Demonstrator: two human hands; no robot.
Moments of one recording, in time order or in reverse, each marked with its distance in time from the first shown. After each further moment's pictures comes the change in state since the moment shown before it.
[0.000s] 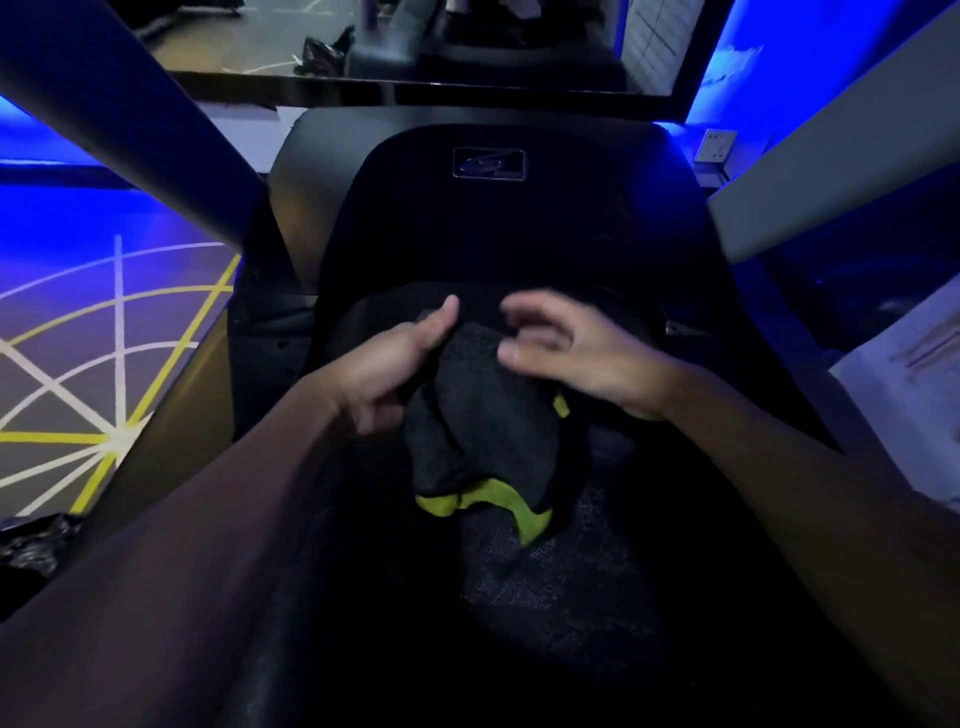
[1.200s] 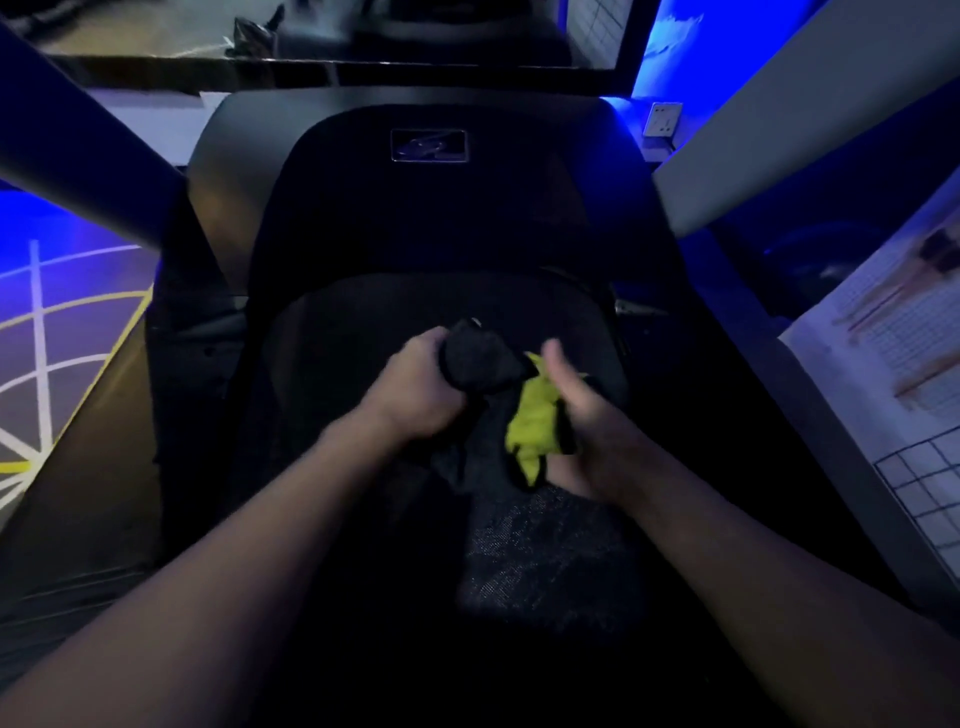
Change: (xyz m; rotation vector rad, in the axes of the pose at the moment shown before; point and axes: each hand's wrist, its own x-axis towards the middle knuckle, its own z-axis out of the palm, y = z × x) left_hand 0.046 -0.034 0.054 0.773 0.270 0.212; right_hand -0.055 0.046 0.014 1.108 0.021 0.223
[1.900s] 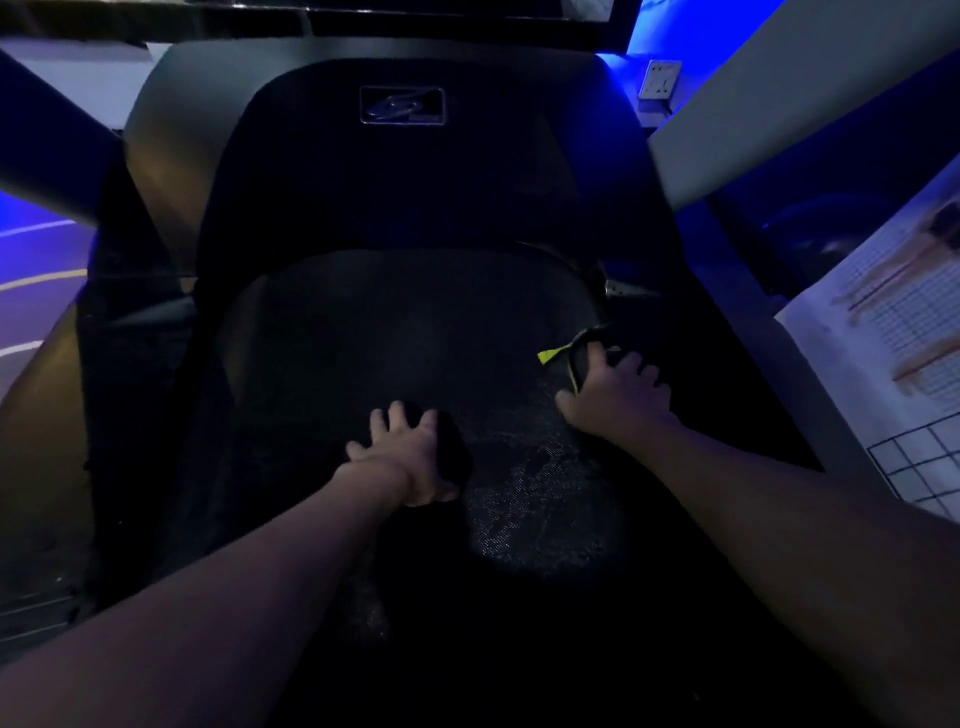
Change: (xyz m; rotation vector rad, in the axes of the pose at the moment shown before) left_hand 0.025 -0.065 0.071 0.708 -0.375 -0.303; right_hand 0.063 -0.021 -0.118 -1.872 0.791 0.305
